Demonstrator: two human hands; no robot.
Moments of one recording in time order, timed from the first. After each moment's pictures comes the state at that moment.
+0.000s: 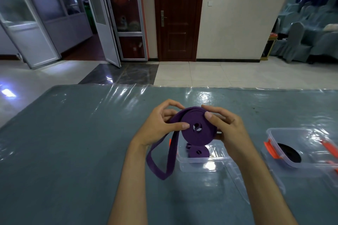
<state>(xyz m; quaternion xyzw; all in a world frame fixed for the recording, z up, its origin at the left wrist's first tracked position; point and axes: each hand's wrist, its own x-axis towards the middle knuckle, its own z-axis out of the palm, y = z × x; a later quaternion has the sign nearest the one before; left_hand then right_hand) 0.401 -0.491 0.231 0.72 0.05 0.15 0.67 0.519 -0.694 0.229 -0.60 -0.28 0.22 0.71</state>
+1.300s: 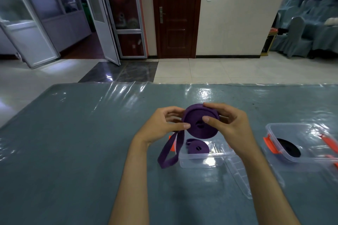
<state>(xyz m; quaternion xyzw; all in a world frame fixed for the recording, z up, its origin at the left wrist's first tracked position) 0.410 -0.493 0.214 0.73 0.07 0.11 0.67 0.523 -0.703 0.228 -0.62 -0.39 0.09 0.67</state>
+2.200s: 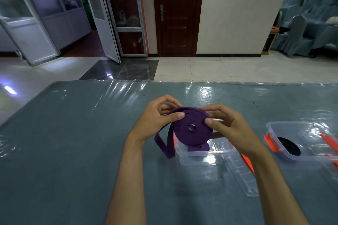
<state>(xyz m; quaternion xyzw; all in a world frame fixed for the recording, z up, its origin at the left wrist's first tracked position) 0.398 -0.485 0.225 0.74 0.04 0.19 0.64 0.527 -0.712 0.225 -0.60 -0.41 0.26 0.64</state>
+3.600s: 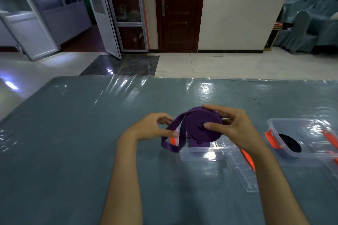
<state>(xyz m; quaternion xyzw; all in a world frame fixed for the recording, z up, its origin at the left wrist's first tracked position) 0.390 -0.453 0.185 0.86 0.15 -0.02 0.50 0.542 -0.715 0.204 -0.63 -0.41 0.20 0.62</state>
